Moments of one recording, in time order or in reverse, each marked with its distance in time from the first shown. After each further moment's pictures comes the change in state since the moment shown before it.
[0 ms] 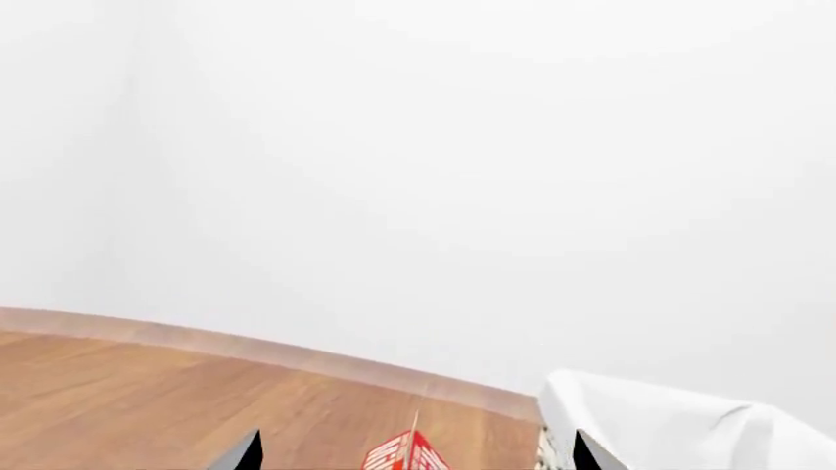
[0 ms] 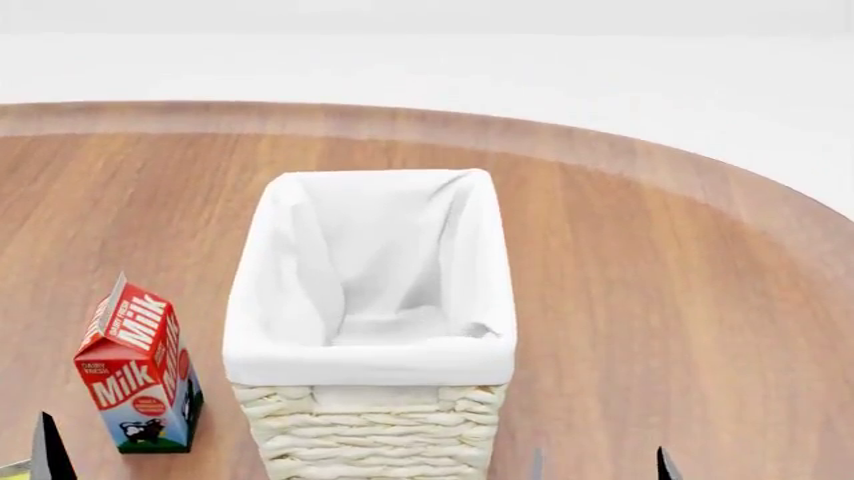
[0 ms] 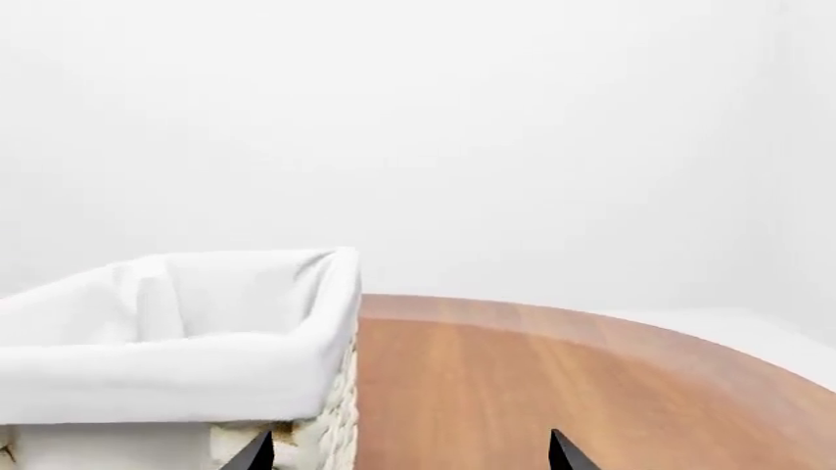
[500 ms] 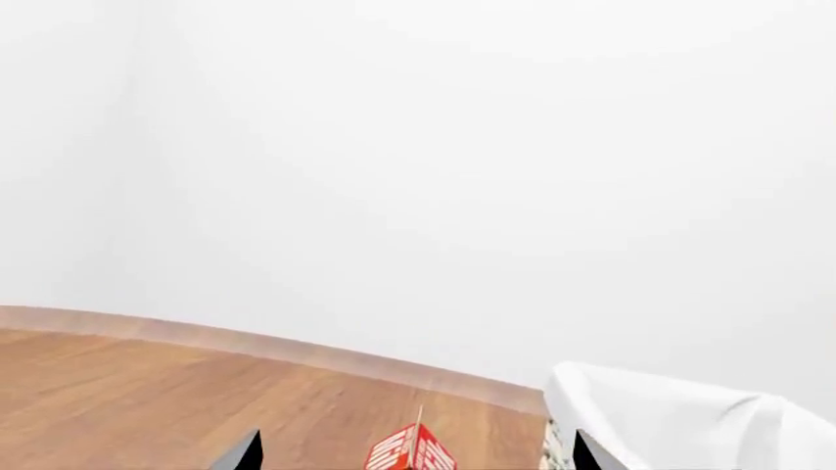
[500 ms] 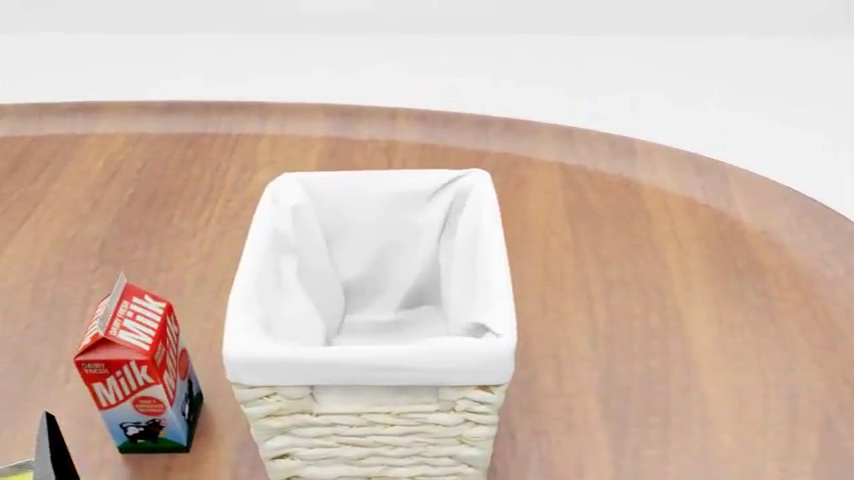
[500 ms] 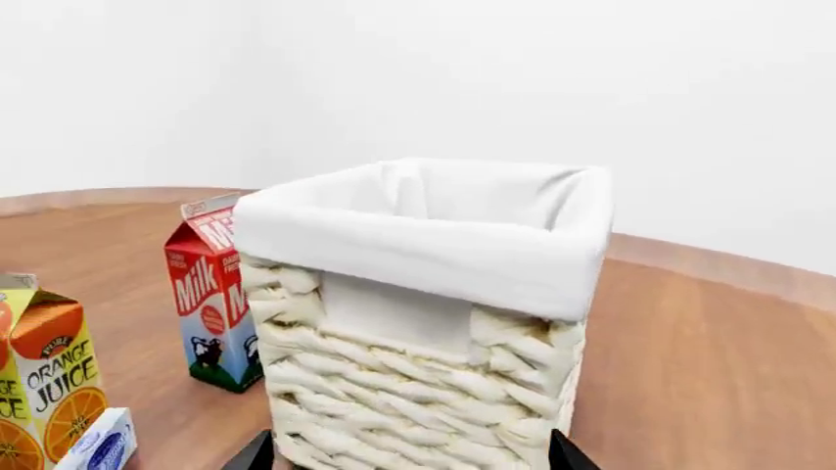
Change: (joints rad) left arm -0.008 -0.008 0.007 -0.010 0.003 -0.010 -0.012; right arm 0.013 0.141 -0.137 0.021 0.152 0.042 -0.357
